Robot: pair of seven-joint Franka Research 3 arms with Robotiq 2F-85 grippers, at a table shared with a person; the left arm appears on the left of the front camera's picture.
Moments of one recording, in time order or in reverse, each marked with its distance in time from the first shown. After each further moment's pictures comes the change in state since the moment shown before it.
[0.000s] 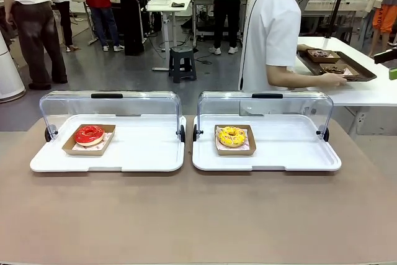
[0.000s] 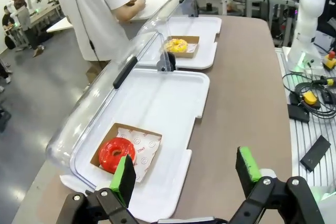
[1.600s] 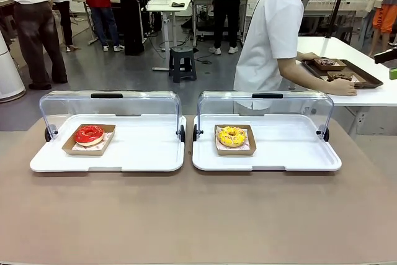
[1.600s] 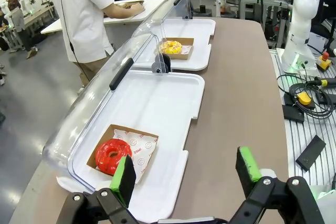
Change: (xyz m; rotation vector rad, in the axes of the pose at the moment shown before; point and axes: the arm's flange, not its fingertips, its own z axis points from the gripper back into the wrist) left arm 0.000 0.005 0.002 -0.023 -0.001 0.007; right arm 0.000 0.000 0.000 0.000 0.000 0.000
